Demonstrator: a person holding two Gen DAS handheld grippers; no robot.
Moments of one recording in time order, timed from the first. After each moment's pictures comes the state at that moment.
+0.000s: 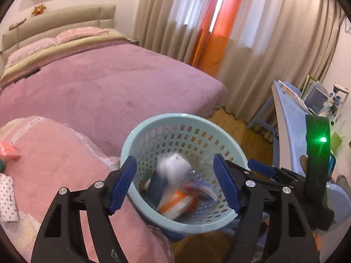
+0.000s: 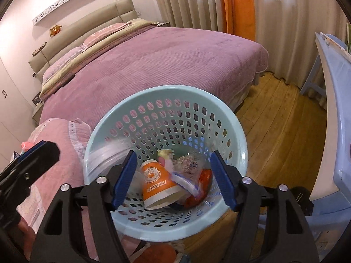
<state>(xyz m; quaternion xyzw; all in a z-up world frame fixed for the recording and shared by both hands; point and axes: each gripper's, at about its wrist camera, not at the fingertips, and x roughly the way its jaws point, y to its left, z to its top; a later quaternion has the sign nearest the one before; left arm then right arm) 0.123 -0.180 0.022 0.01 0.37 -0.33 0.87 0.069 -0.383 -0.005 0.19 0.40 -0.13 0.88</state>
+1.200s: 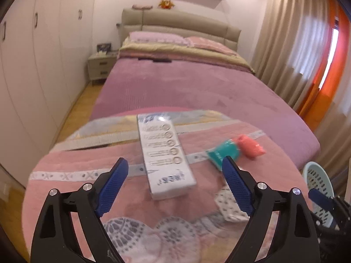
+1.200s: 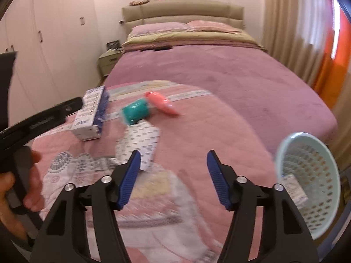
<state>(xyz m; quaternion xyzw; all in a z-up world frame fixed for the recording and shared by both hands) 0.167 0.165 0.029 -0.09 0.36 0.01 0.93 0.124 -0.062 0.034 -0.01 0.39 0.12 0.91</state>
